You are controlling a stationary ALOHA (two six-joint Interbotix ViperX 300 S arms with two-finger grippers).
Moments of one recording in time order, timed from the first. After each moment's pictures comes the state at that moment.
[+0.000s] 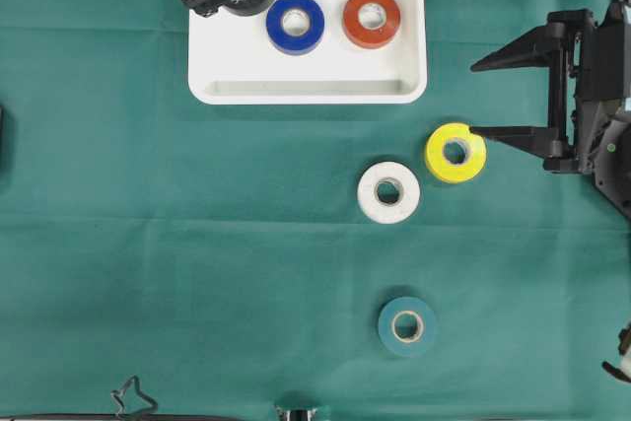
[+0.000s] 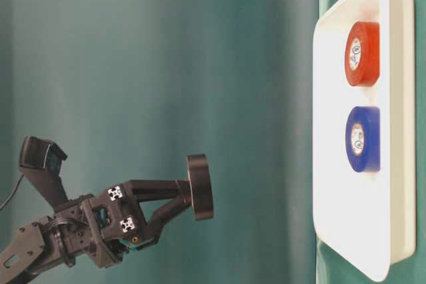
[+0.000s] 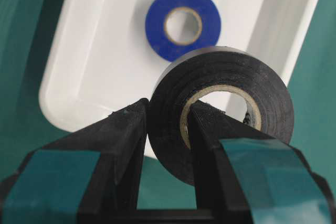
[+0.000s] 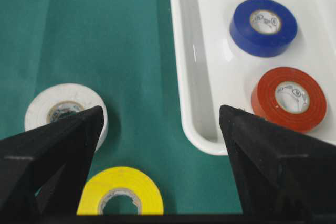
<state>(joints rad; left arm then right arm) 0.37 -0.08 0.18 0.02 0.95 0.04 -0.06 -0.81 1.15 -0.21 0.14 0.29</state>
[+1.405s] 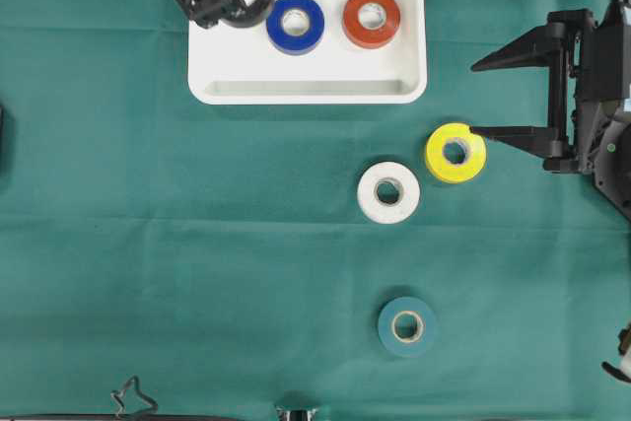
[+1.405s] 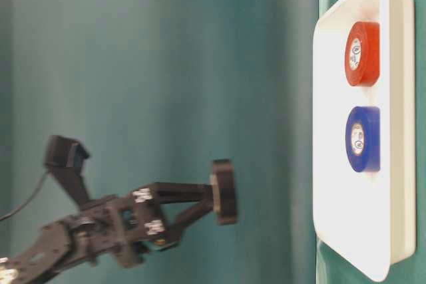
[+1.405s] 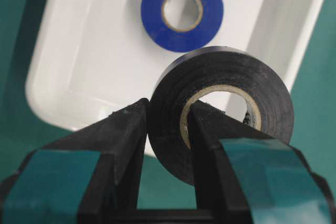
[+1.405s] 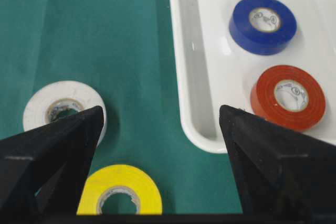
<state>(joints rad) 0.37 -0.04 0.24 0.02 0.90 0.04 -0.06 -0.81 1.15 -0.21 0.15 0.29</state>
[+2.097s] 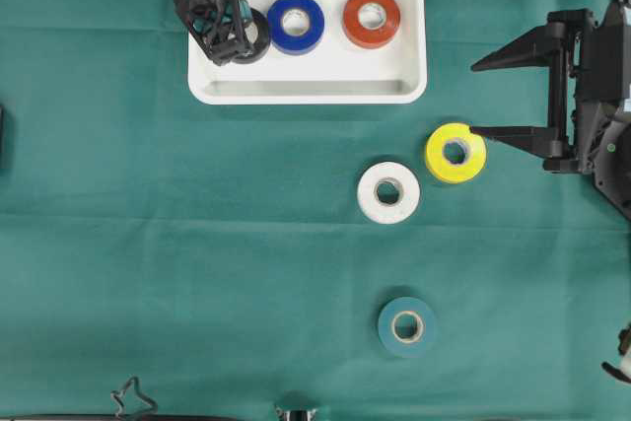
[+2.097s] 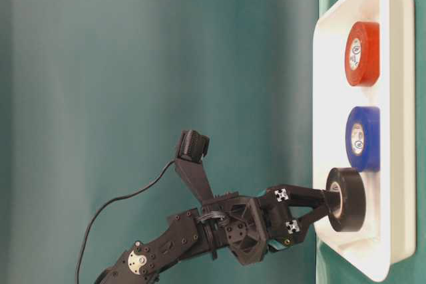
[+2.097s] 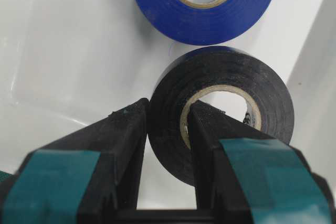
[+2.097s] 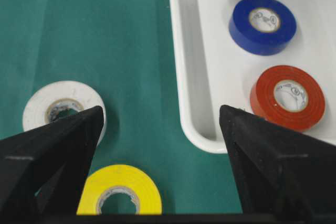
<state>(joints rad) 0.39 0.13 0.42 0.02 0.62 0.04 -0.06 -0.81 1.15 -0.21 0.15 0.29</state>
